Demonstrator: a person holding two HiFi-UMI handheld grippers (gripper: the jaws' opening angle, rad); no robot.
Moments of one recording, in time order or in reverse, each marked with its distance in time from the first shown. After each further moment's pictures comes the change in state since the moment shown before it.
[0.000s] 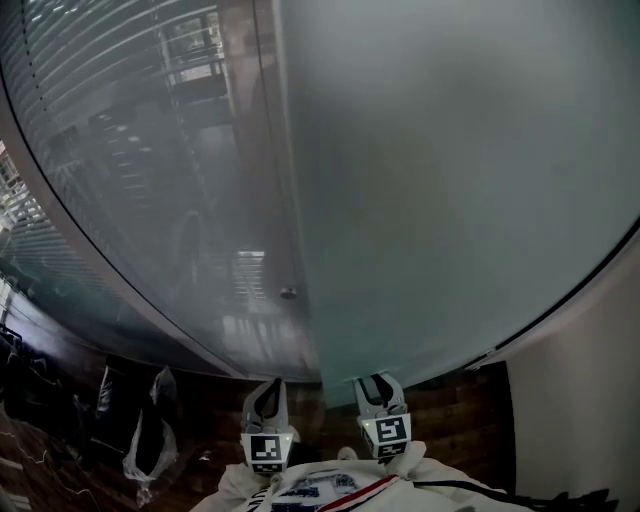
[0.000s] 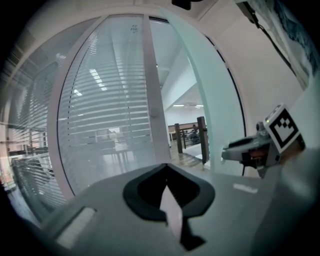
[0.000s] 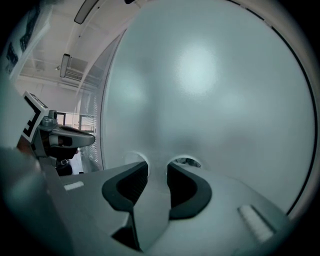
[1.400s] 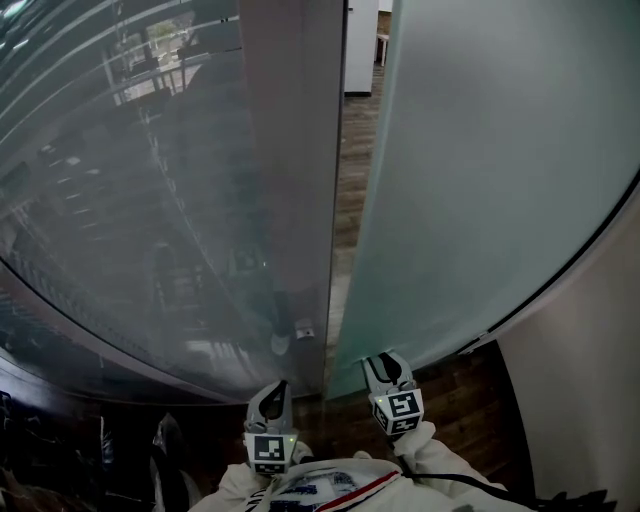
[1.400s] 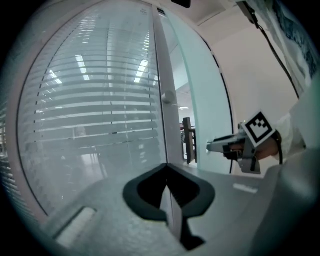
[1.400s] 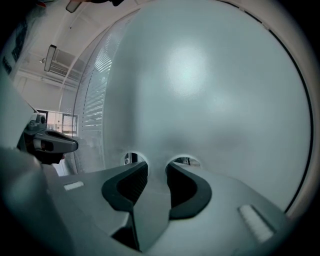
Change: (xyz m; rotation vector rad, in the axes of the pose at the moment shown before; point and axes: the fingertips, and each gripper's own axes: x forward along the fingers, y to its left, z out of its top) left arm 0.070 0.044 0.001 -0.021 -0.014 -0.249; right arm 0.082 -0.035 0.016 0.037 -0.012 -0.162
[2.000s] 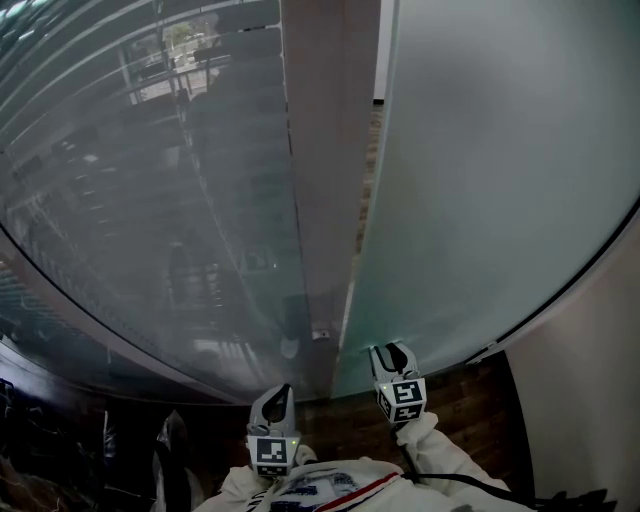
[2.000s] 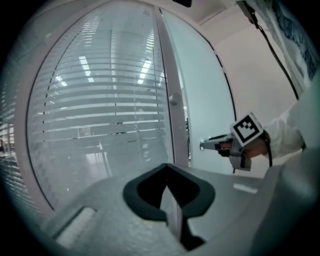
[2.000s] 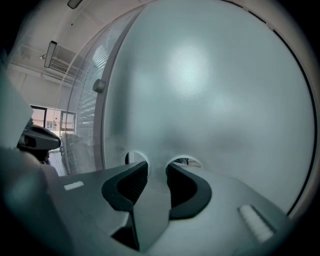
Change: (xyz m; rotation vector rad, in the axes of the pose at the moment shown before) left arm -0.016 0.016 0.003 0.023 0.018 0.038; right arm 0.035 -0.008 0.007 -0.025 -0.001 -0.012
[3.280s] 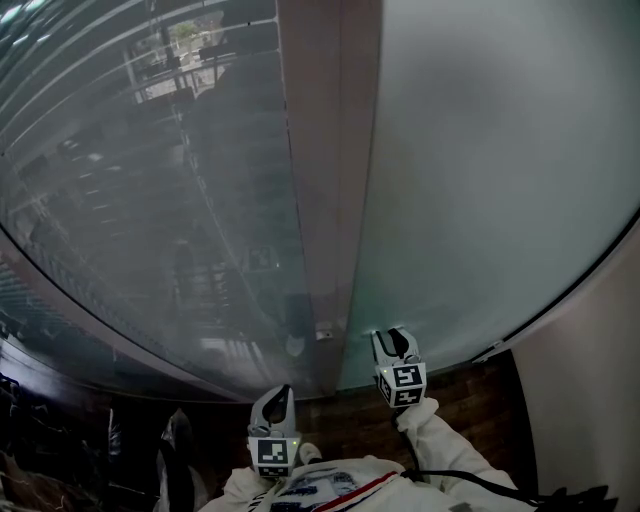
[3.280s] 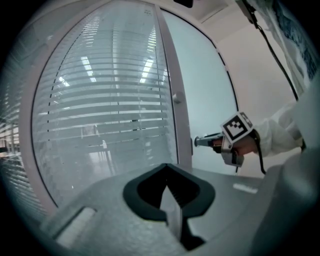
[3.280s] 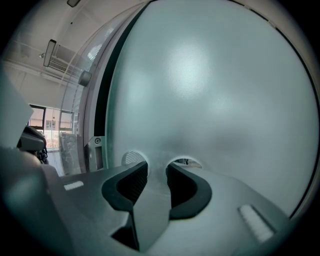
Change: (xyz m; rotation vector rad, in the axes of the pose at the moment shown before) left arm -0.004 0.008 -0.006 -0.022 0.016 0.037; right arm 0.035 -0.009 0.006 -0.006 0.003 -0.007
